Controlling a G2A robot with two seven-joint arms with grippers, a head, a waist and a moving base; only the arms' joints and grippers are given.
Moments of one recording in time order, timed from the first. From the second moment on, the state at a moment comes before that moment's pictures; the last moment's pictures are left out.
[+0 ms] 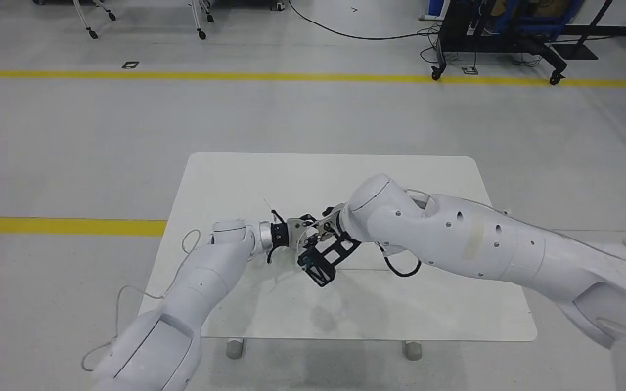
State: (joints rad) left arm 0.70 -1.49 -0.83 -0.42 -0.92 0.45 -1.17; right arm -0.27 -1.03 0.17 -1.75 -1.27 -1.01 0.81
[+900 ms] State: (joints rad) left arm 0.71 -1.49 -0.88 -0.42 -0.92 0.44 -1.12; right arm -0.28 -1.05 0.17 -1.71 -1.31 -1.01 0.81
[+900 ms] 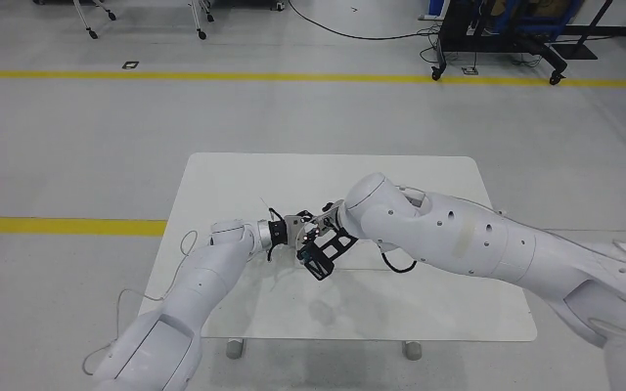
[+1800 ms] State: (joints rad) left arm 0.71 -1.50 -0.92 -0.42 -0.93 0.43 -1.08; right arm -0.29 -1.06 0.17 -1.70 -1.30 -0.99 0.83
